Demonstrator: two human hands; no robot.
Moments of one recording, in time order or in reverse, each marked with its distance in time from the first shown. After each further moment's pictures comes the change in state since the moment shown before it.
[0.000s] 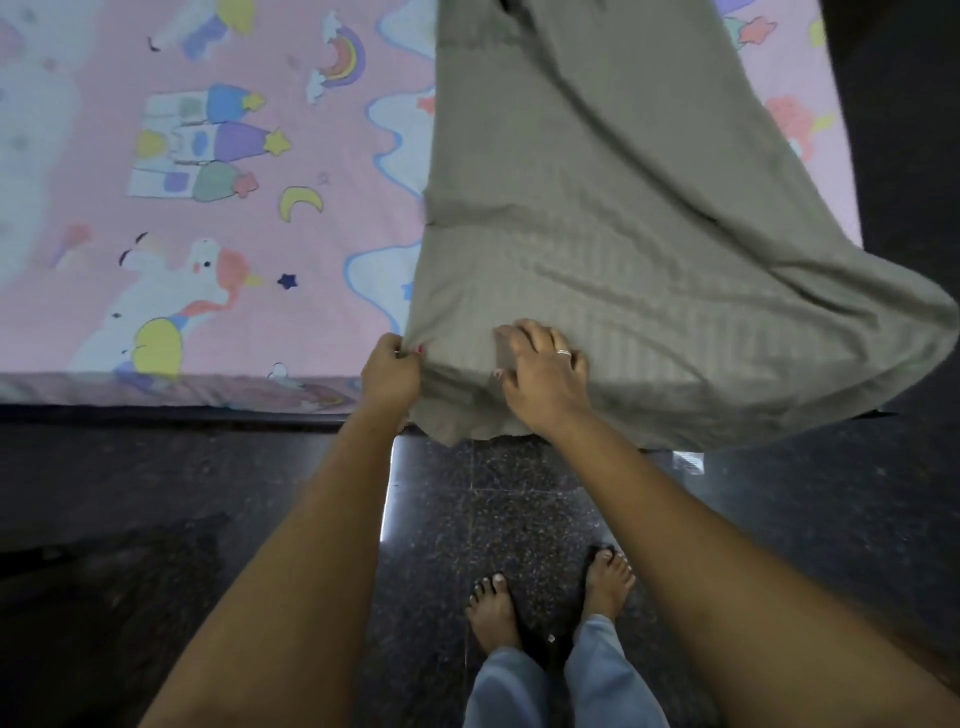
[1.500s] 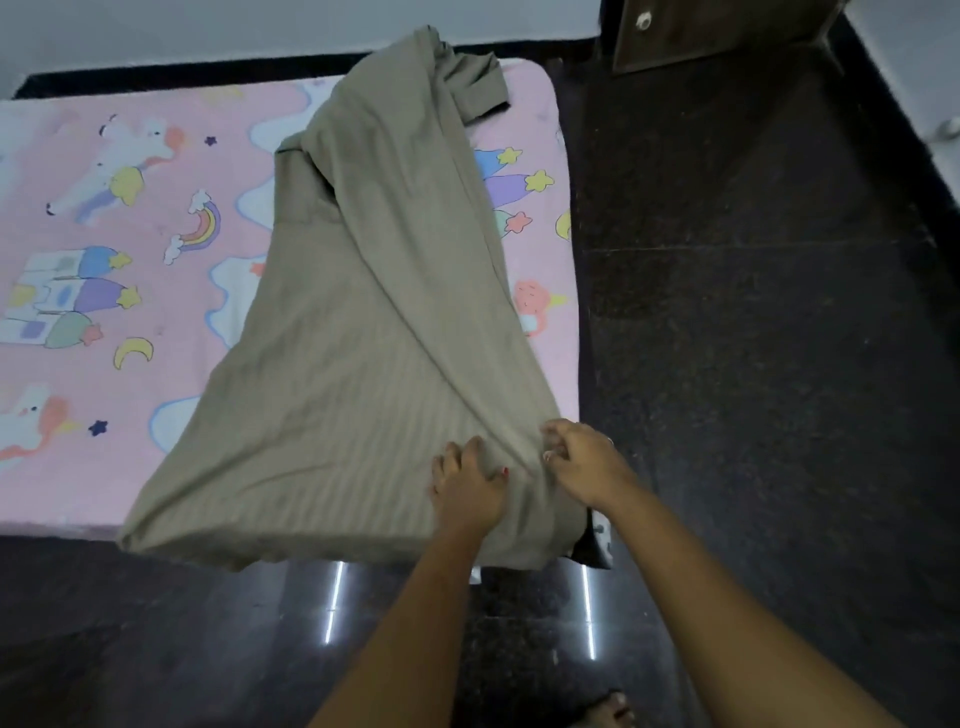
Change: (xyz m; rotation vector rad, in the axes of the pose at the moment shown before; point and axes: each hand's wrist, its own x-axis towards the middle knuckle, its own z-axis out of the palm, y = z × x) left_hand -0.131 0.174 0.317 0.492 -0.198 0.134; right_hand 0.012 0.311 -0.203 0.255 -0.158 0.106
